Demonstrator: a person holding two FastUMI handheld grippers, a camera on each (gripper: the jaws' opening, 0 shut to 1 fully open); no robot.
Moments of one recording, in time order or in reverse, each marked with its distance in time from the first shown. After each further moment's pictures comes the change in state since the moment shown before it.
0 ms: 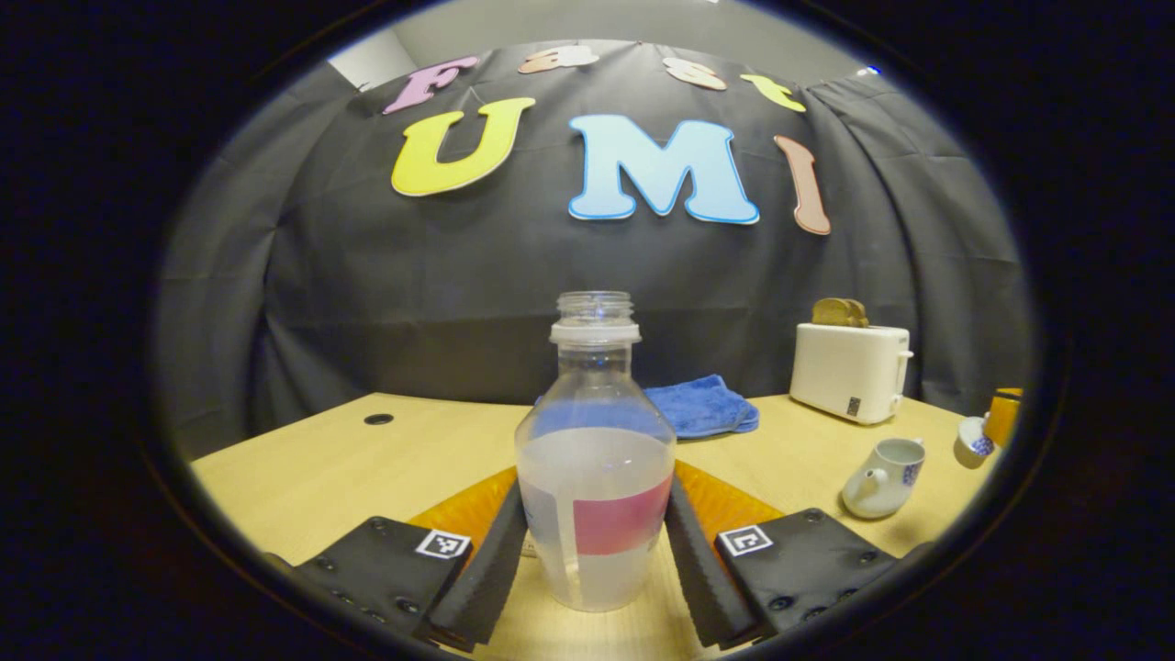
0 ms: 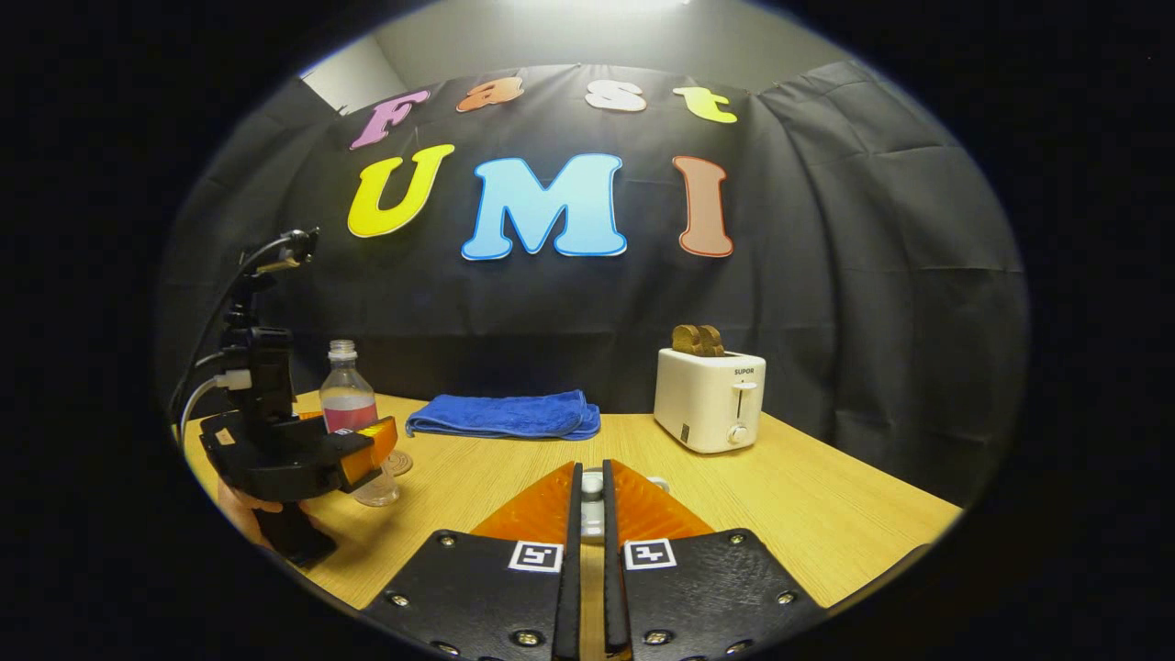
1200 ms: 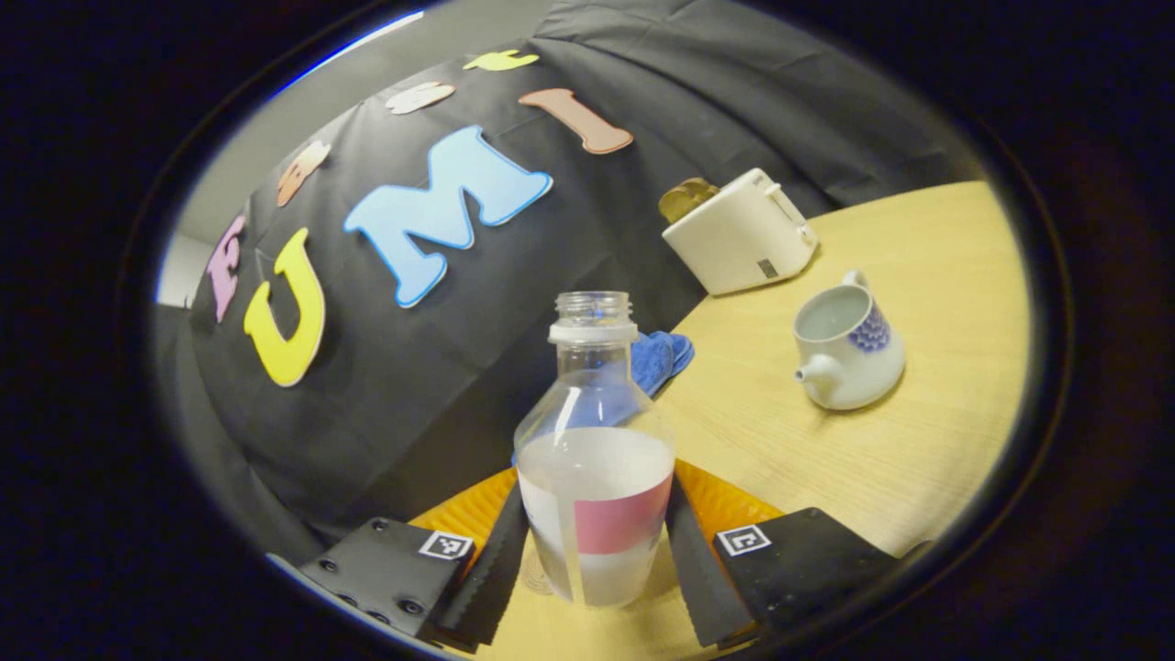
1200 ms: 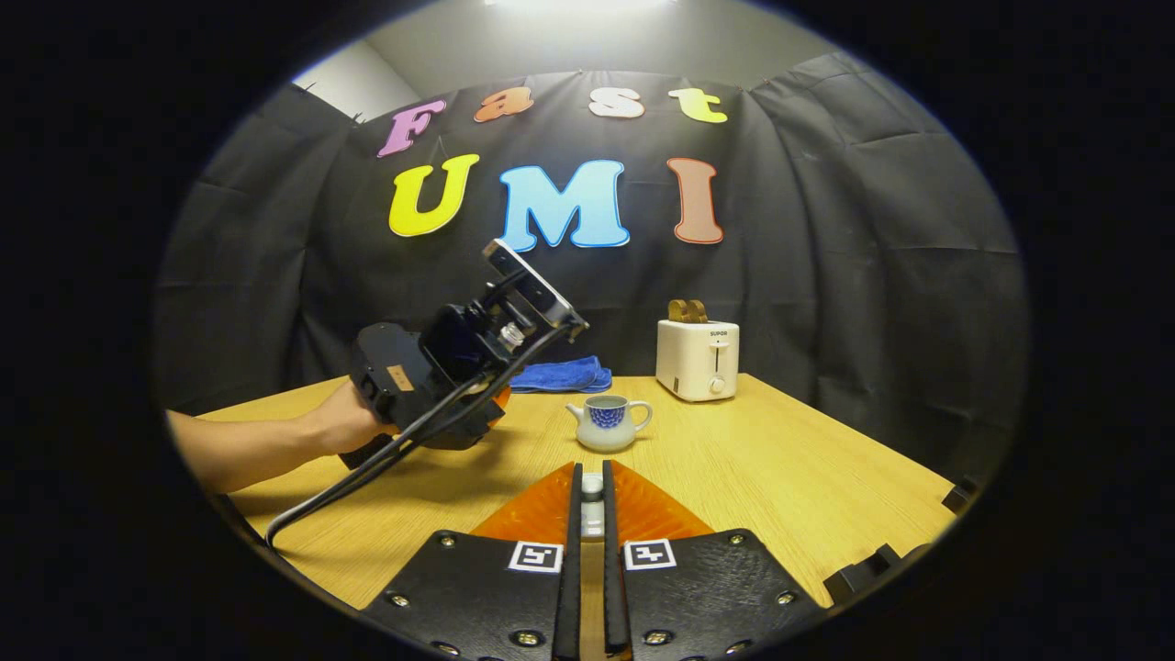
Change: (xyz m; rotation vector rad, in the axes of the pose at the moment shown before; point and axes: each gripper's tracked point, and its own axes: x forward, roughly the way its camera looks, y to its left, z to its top) left arm 0.004 -0.098 0.003 0.822 0.011 -0.103; right arm -0.143 -0.001 -0.038 0.019 0.059 0.071
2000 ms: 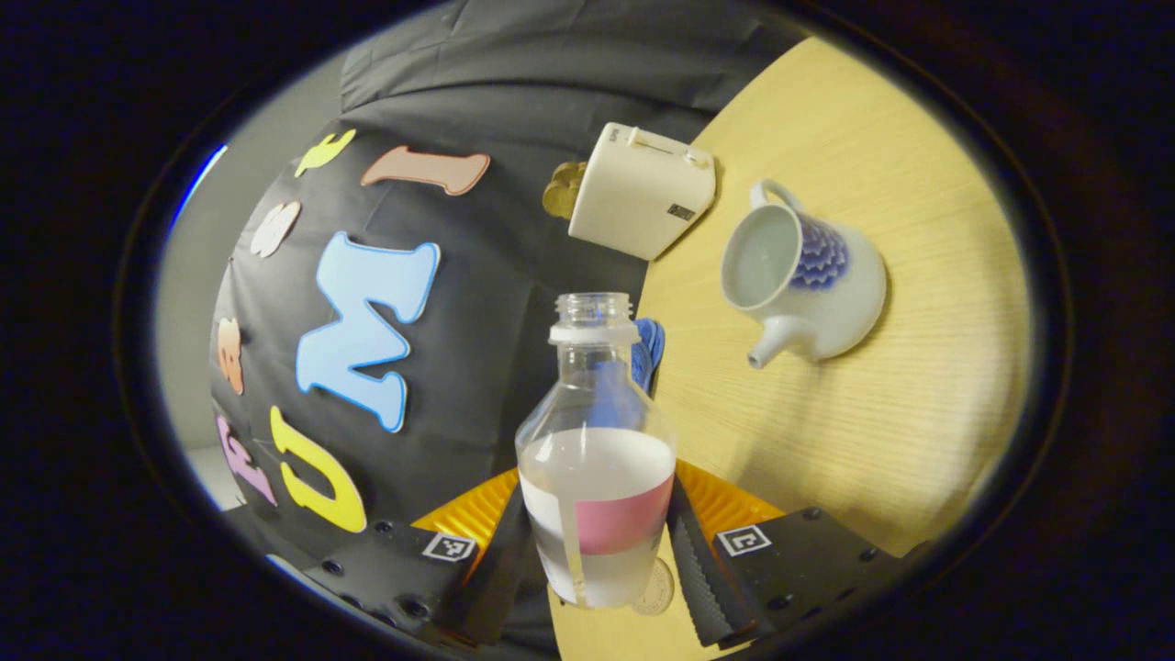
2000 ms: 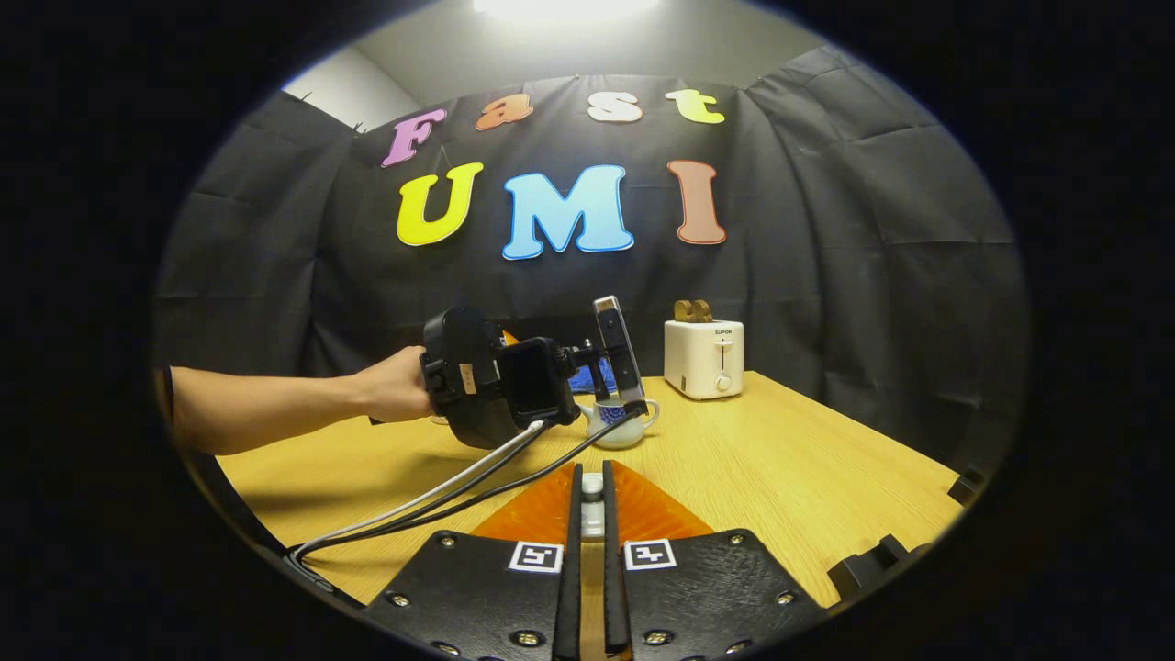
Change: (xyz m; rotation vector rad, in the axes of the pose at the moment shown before) left arm 0.022 -0.027 0.030 0.509 0.010 -0.013; right arm -0.011 0.001 0.000 0.030 -0.015 0.025
